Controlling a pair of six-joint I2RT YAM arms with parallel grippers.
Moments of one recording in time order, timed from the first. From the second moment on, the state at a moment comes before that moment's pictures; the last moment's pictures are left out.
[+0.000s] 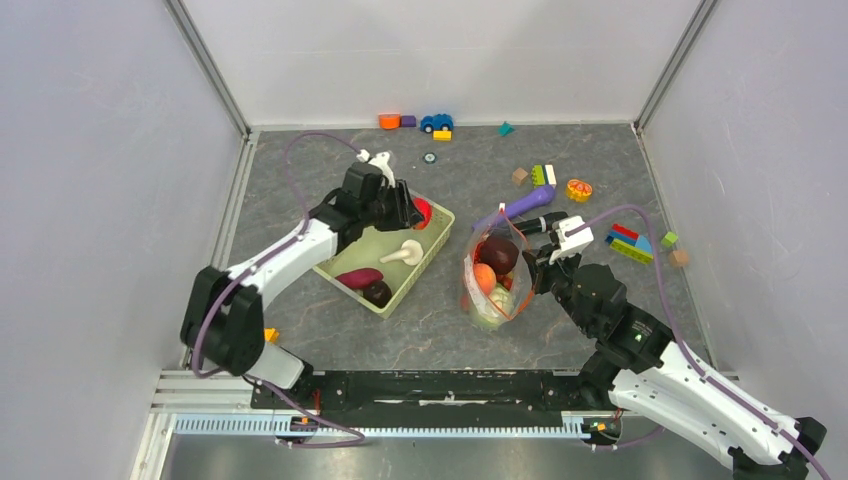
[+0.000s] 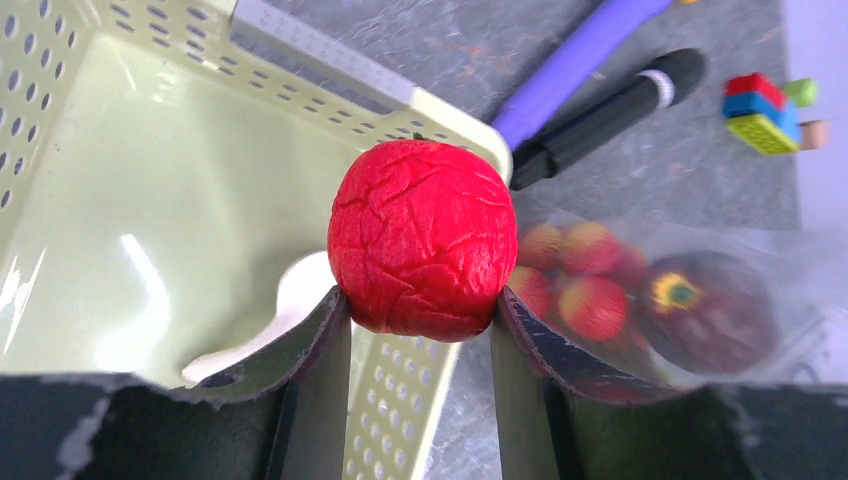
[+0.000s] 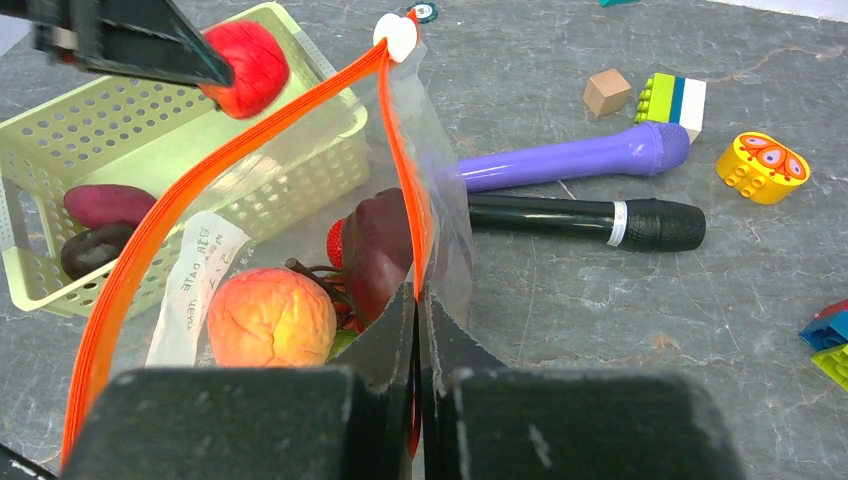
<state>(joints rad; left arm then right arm) -0.50 1.52 1.06 -0.19 0.16 -0.51 0.84 0.54 0.57 -0.25 0.43 0.17</state>
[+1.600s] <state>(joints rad) -0.95 1.38 1.23 -0.26 0.32 -0.24 0.84 0.53 0.56 -0.25 0.43 0.17</state>
